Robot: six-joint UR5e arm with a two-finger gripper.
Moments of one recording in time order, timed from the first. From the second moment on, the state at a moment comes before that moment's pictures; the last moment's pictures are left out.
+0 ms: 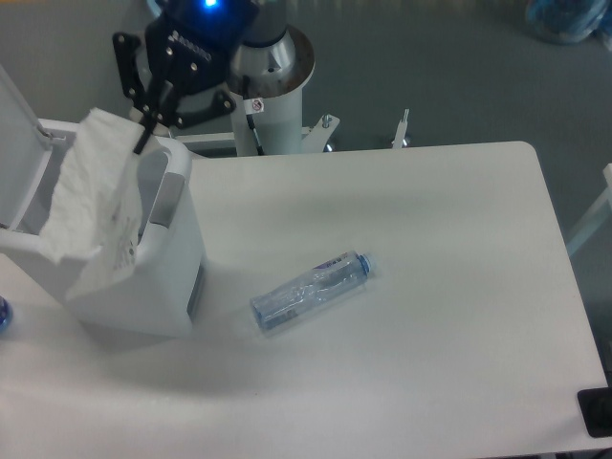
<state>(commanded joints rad) 2.43 -1.36 -1.72 -1.15 0.72 0.51</state>
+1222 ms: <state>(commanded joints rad) 2.40 -1.37 -1.73 -1.35 0.88 0.79</state>
